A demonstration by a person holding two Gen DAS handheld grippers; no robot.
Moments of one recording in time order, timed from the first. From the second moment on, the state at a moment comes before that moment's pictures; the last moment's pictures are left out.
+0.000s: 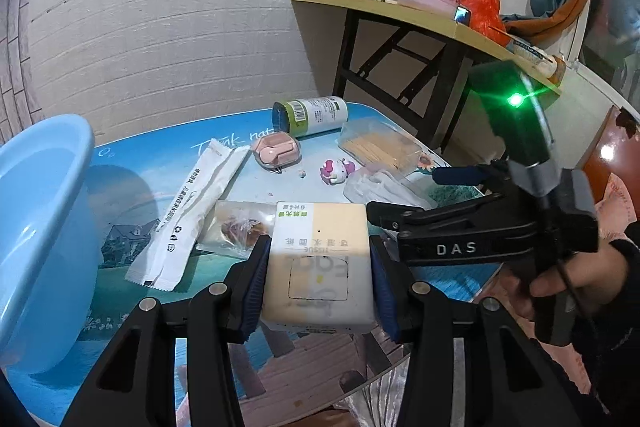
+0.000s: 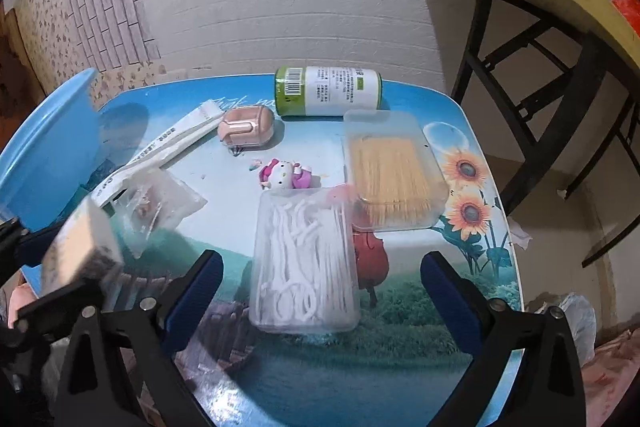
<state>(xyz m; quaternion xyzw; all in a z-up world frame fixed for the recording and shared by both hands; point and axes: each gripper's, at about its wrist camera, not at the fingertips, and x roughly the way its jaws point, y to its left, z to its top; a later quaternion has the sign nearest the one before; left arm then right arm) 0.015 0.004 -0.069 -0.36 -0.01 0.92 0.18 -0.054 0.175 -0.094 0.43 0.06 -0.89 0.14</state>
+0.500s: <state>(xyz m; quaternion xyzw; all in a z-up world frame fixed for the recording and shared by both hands) 0.017 0.002 -0.067 -0.36 -0.01 0.92 0.17 -0.064 0.162 -0.113 0.43 0.06 -0.89 0.15</state>
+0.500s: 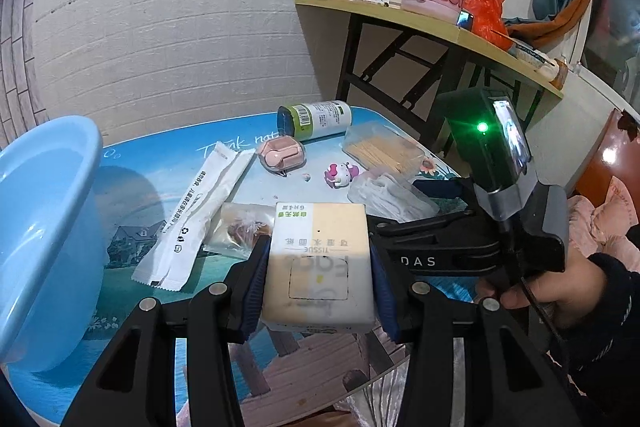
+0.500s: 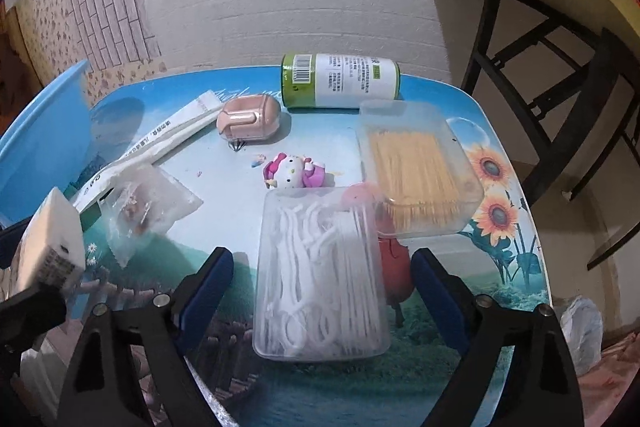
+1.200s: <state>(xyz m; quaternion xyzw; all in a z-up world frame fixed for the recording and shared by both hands) 0.021 0.001 -0.057 -0.34 -0.01 0.92 0.17 -0.046 0.165 -0.097 0.42 0.04 -0.89 0.18</state>
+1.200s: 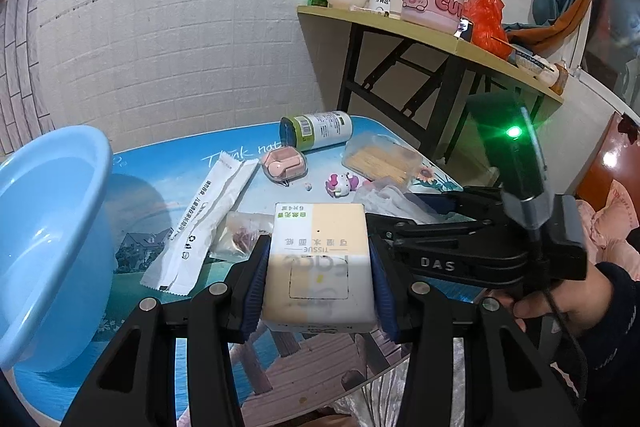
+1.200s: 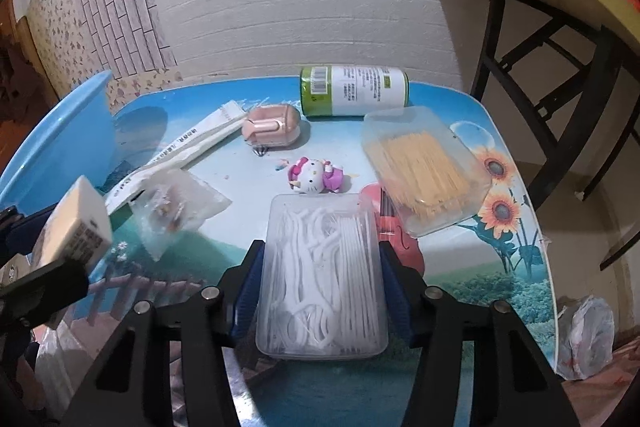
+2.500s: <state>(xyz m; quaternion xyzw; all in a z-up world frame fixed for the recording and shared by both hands) 0.034 -0.164 0.021 -0.24 -0.07 0.97 -0.03 -0.011 0.018 0.029 0.34 0.03 -0.87 0.36</state>
